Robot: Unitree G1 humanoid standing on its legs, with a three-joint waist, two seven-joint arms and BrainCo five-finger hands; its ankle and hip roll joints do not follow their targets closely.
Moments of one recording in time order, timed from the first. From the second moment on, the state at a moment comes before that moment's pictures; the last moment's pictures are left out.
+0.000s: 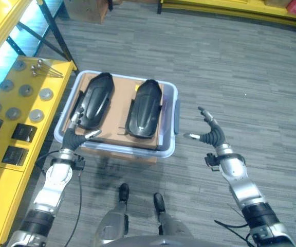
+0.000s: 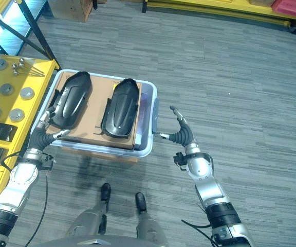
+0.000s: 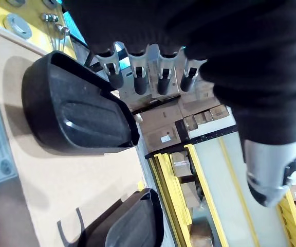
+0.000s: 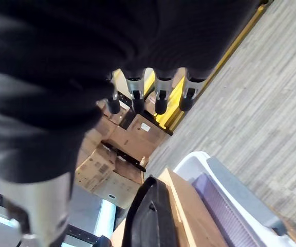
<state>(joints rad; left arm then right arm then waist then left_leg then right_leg) -0.06 0.49 -0.12 0.12 -0.13 -0.26 0.17 -0.17 -0.51 0.12 0.10 -0.09 -0.17 -0.16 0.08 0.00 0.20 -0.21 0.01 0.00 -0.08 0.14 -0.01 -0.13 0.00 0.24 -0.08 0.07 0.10</state>
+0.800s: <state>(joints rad) -0.06 0.49 -0.20 0.13 -0.20 -0.25 0.17 -0.45 -0.43 0.27 0.61 -0.12 -0.05 -0.25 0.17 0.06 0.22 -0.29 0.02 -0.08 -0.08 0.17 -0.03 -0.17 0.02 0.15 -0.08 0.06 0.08</state>
